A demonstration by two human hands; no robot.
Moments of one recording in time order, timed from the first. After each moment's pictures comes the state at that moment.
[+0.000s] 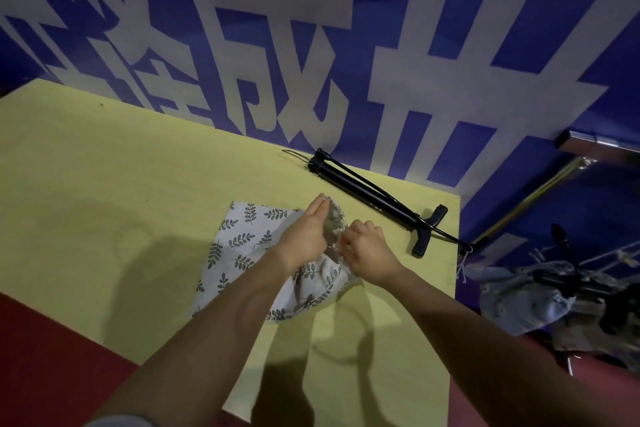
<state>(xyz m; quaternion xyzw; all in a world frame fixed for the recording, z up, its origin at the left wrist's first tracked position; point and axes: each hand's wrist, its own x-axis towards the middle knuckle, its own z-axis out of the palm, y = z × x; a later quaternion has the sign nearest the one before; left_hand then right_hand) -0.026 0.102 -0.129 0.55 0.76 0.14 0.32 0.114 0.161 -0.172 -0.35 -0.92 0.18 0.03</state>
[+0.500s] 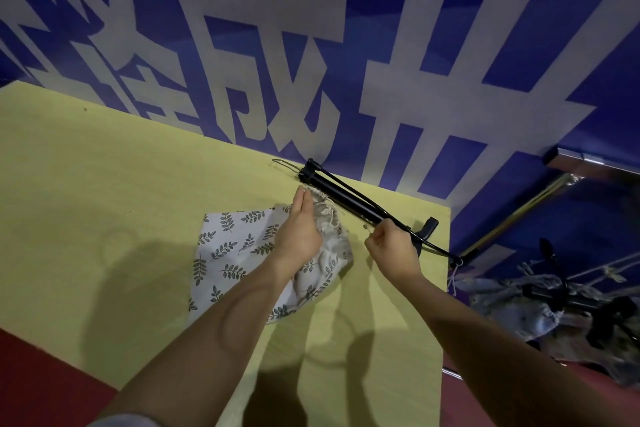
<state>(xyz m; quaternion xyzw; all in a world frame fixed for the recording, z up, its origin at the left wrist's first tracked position) -0.027 0.131 -0.131 0.47 0.82 0.20 0.28 0.139 0.194 -0.155 -0.56 -0.76 0.28 0.14</state>
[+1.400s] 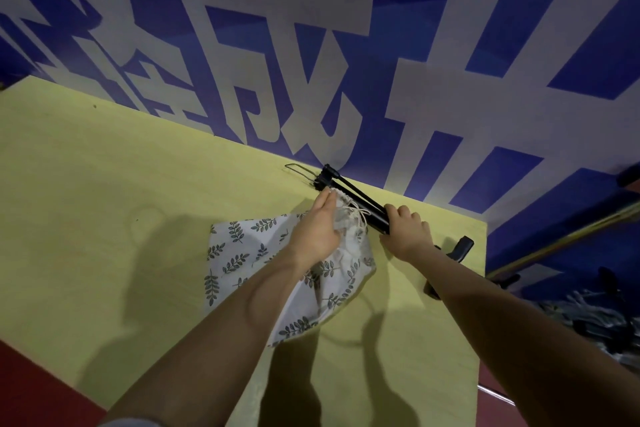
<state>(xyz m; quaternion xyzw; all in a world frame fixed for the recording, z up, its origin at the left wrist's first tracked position) -0.055 0.177 -0.140 0.51 0.78 0.20 0.30 0.094 0.284 -0.194 -0.51 -0.84 0.16 -0.09</state>
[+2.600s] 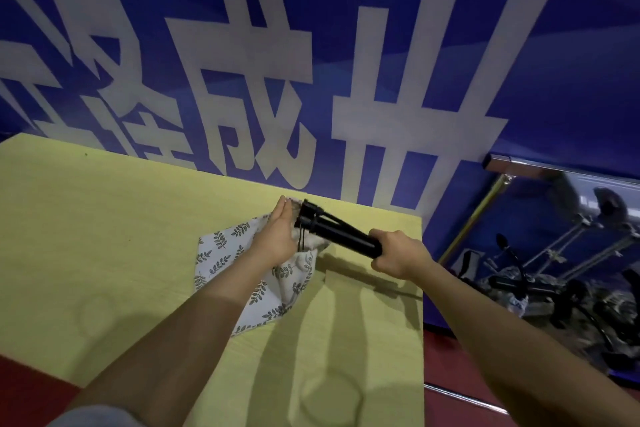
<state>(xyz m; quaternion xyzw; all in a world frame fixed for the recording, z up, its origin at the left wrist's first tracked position) -0.035 0.104 -0.097 0.54 0.78 0.18 0.25 0.190 0.178 -0.090 -0.47 -0.86 0.20 -0.05</state>
